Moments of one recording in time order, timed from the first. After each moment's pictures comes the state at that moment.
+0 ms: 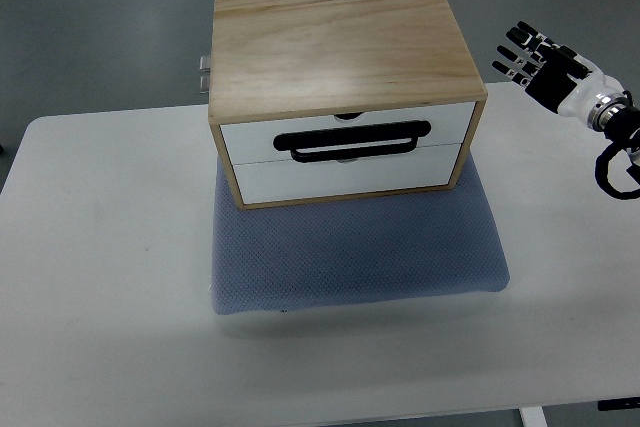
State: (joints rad) left arm 0.02 0.00 0.14 -0.13 0.10 -0.07 -0.04; right arm 0.81 -0.41 0.77 0.57 0.20 0.36 -0.02
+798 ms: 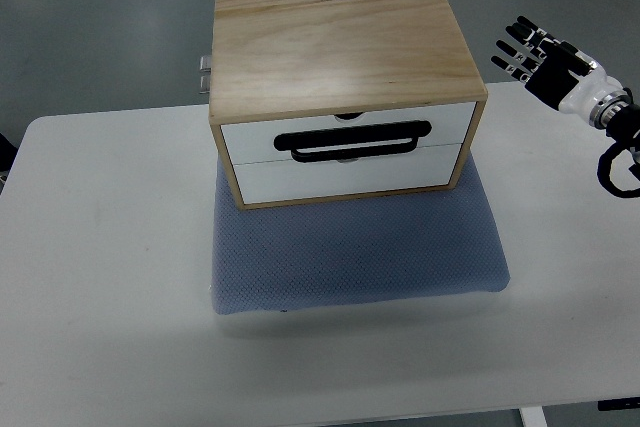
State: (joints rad) left arm 0.02 0.00 0.14 -0.13 0.10 -0.07 -0.04; right arm 0.80 -0.42 0.78 0.57 0.22 0.40 -0.02
